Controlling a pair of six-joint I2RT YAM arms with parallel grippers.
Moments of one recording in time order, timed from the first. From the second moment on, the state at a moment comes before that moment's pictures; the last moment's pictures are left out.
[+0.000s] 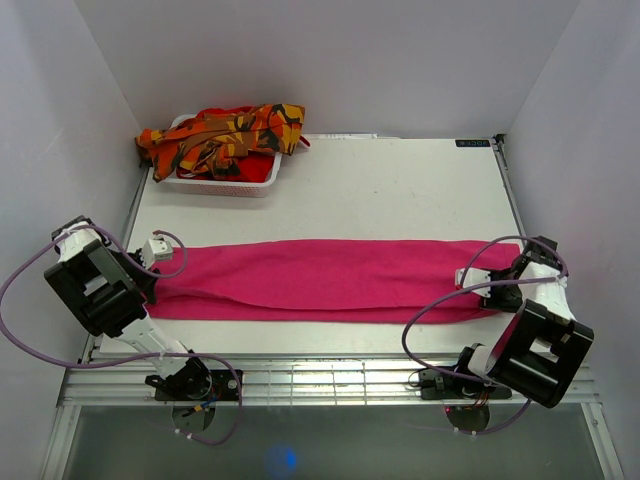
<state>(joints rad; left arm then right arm) 0.71 1.76 1.22 -1.29 0.41 1.79 -0.50 1.24 0.65 -0.76 -0.18 -1.98</state>
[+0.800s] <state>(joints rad) 0.71 1.76 1.20 -1.29 0.41 1.80 -0.49 1.28 0.70 -0.78 -0.18 -1.99</state>
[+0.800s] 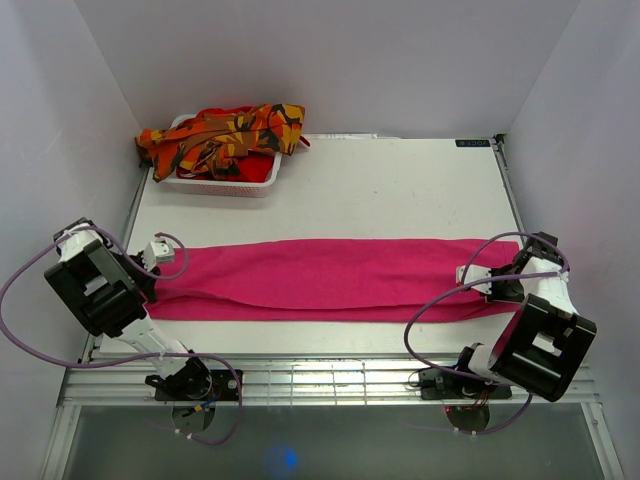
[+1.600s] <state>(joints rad) 0.62 1.73 1.61 -1.12 0.62 1.63 -0.46 1.45 1.05 -0.91 -0.35 -1.80</state>
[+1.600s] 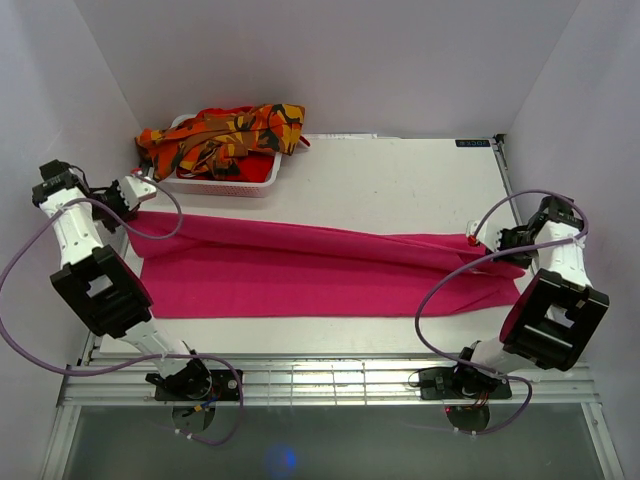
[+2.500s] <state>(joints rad) 0.86 1.57 0.91 -0.89 0.42 1.88 -0.53 1.31 0.69 -0.83 -0.21 -1.97</state>
